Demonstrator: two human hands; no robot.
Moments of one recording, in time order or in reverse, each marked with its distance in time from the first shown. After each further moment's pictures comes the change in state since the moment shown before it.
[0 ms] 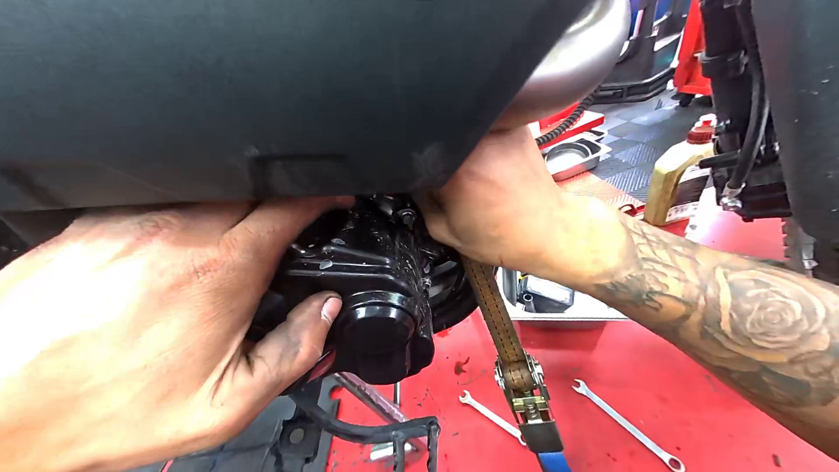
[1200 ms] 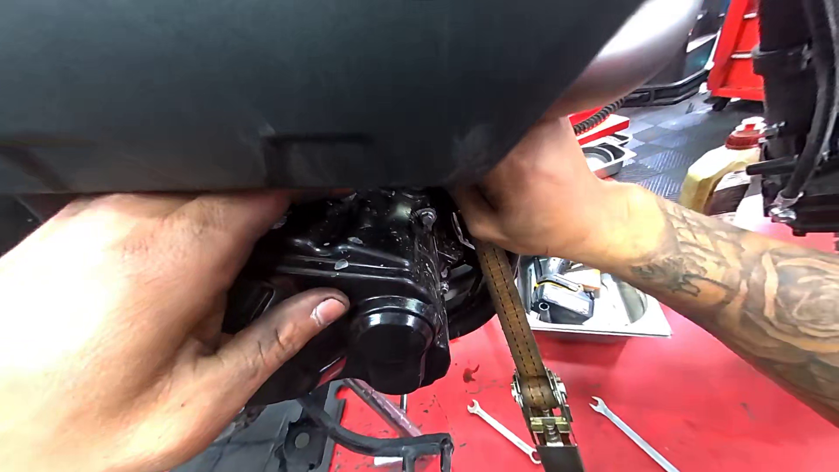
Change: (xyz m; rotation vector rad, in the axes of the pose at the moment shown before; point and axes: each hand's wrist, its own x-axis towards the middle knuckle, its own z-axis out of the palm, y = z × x) left_hand -0.001 0.007 -0.011 -0.199 0.002 -0.124; right_hand -0.006 0.024 0.007 0.116 0.058 -0.143
